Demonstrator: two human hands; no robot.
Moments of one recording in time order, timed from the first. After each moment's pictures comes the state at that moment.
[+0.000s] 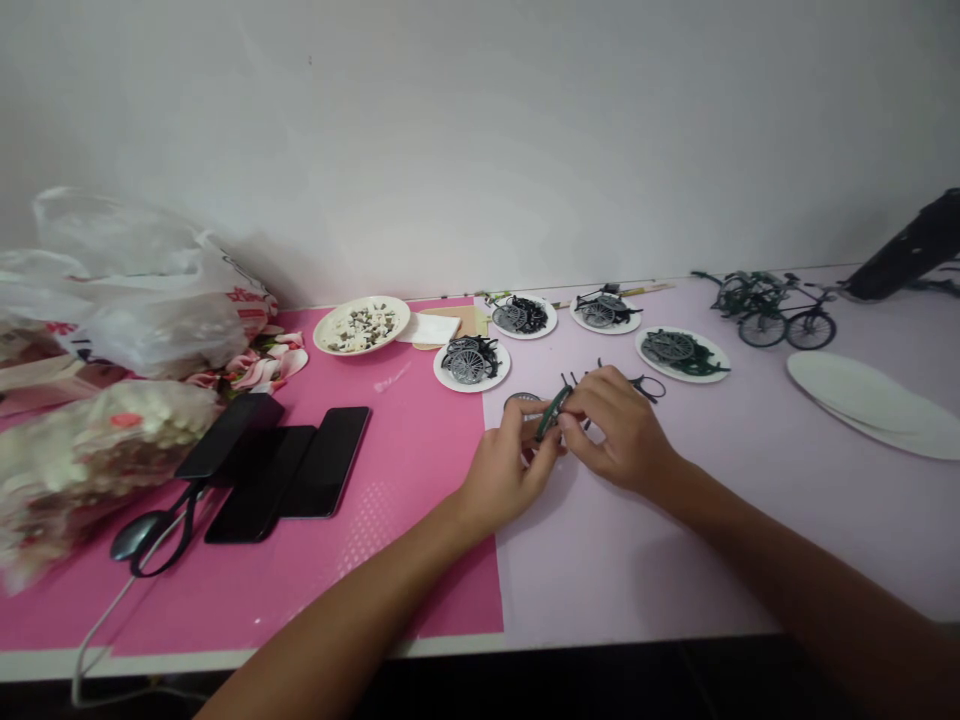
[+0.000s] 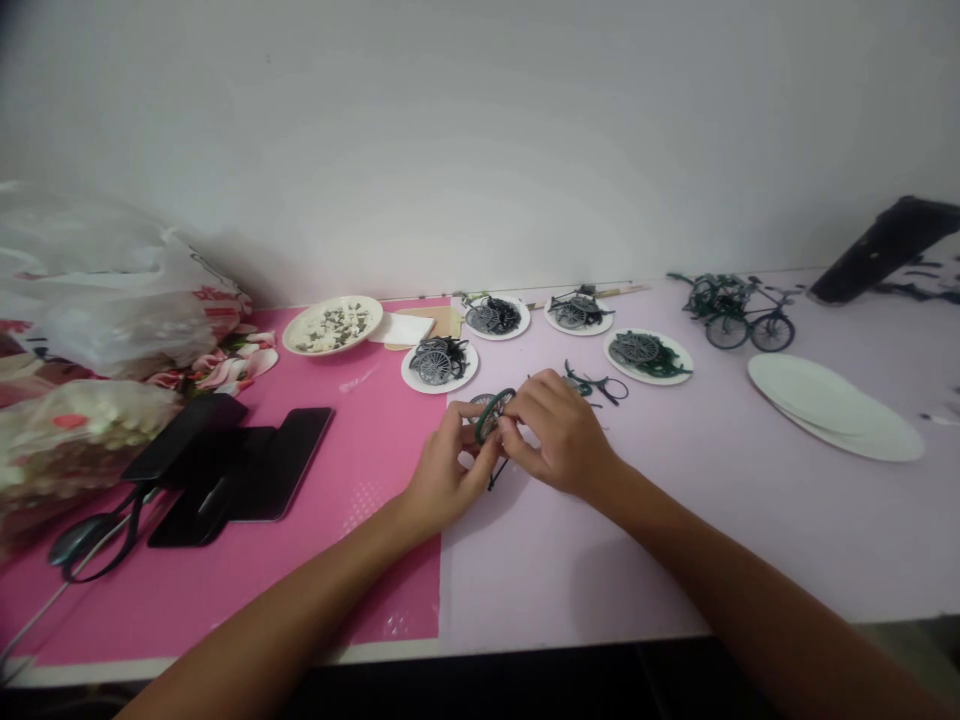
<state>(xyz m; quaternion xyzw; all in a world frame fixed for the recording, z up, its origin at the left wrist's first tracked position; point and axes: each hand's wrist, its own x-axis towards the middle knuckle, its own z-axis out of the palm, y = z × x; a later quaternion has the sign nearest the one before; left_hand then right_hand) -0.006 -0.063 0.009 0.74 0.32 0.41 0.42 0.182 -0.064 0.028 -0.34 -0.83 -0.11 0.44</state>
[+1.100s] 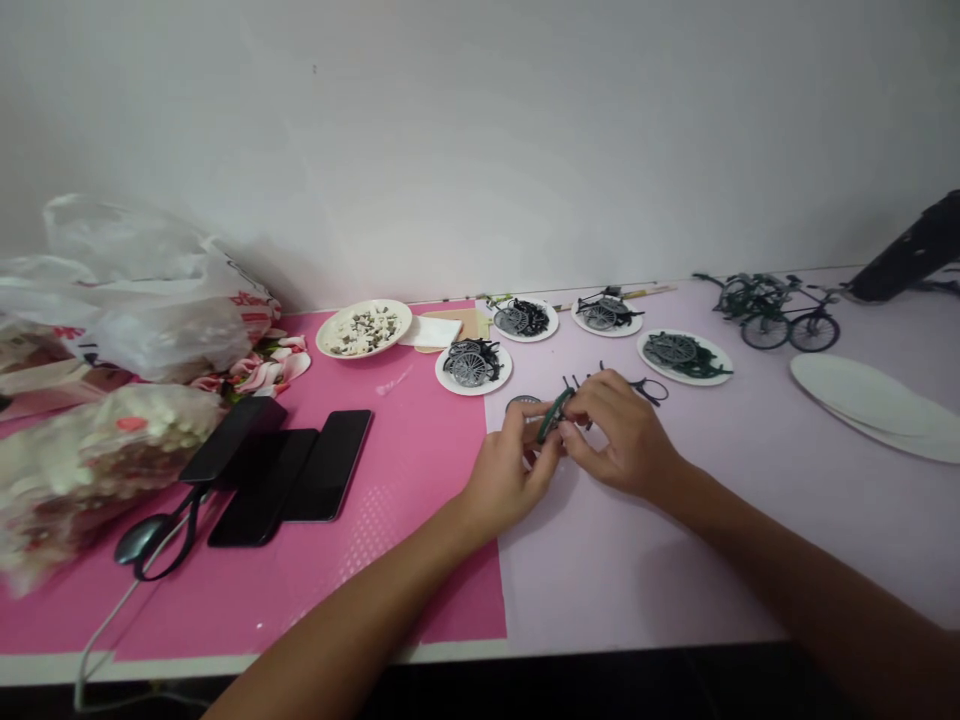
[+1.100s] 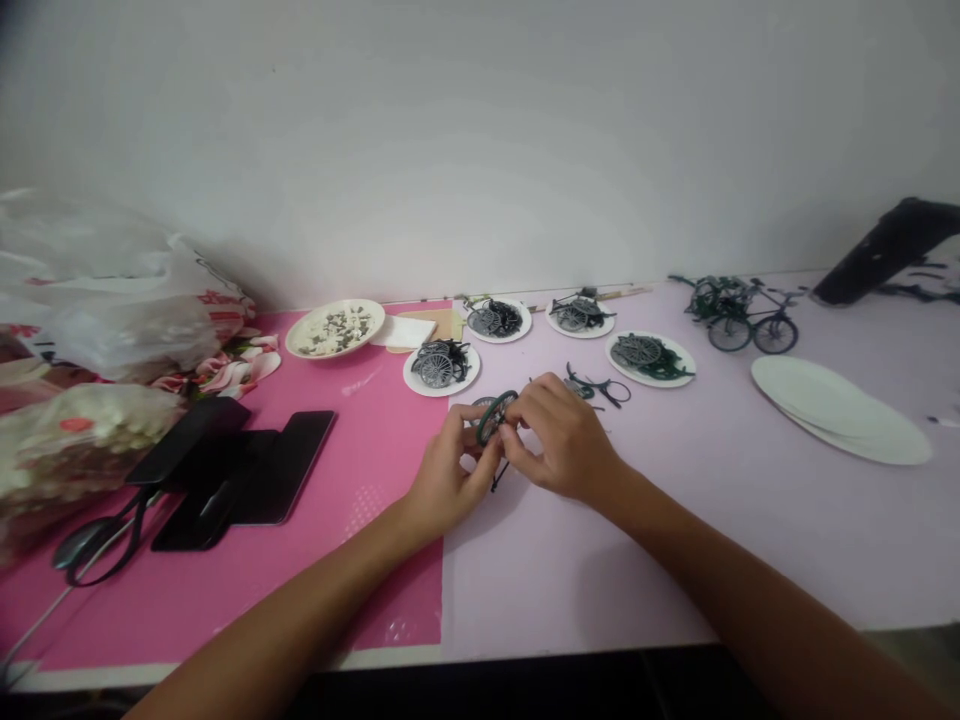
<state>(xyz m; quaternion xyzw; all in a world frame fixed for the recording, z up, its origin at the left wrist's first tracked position) -0.007 -0.062 0.009 0.75 0.32 0.41 0.41 0.181 -0.067 0.029 -0.35 -0.82 -0.10 0.44</state>
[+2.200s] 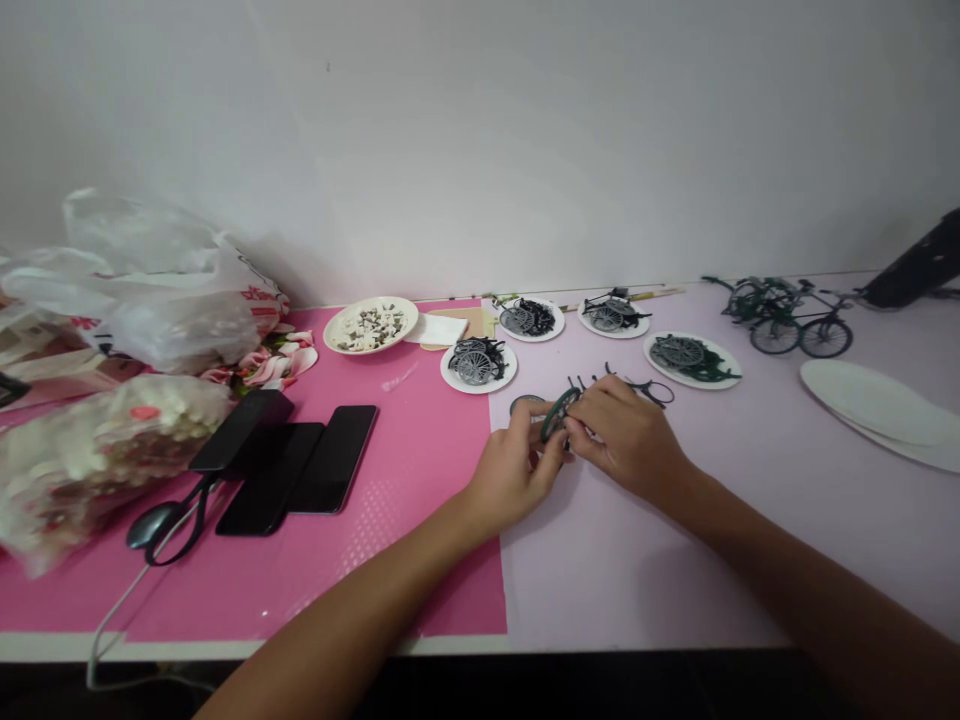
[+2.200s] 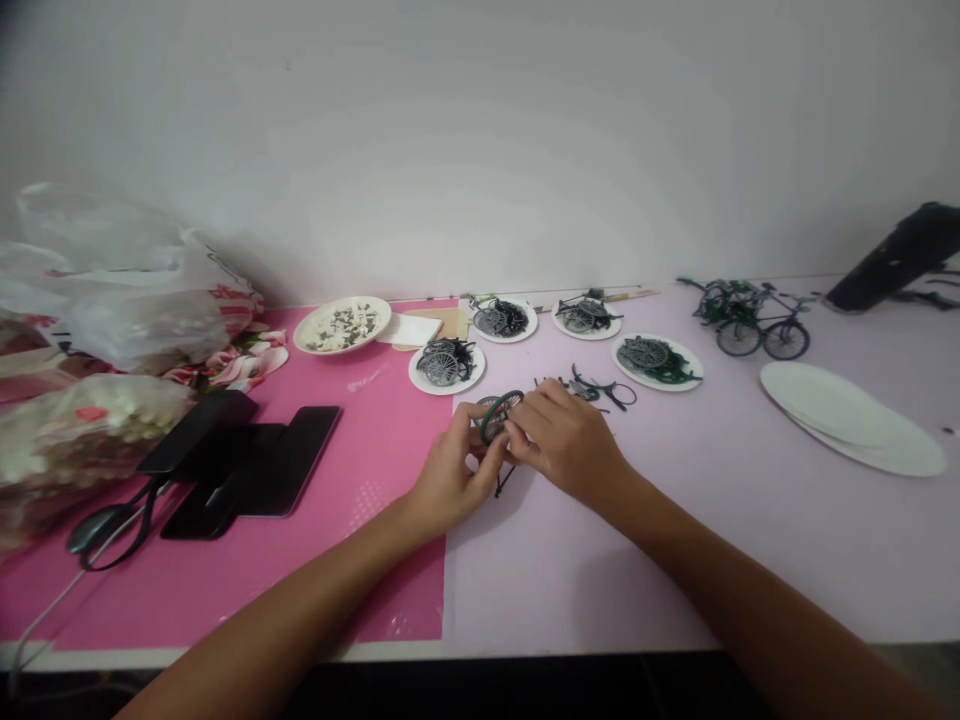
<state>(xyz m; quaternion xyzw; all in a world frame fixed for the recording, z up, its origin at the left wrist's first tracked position) -0.006 -0.062 0.009 0.75 0.32 0.40 0.42 0.184 -0.066 0.027 -0.36 -0.83 -0.18 0.39</state>
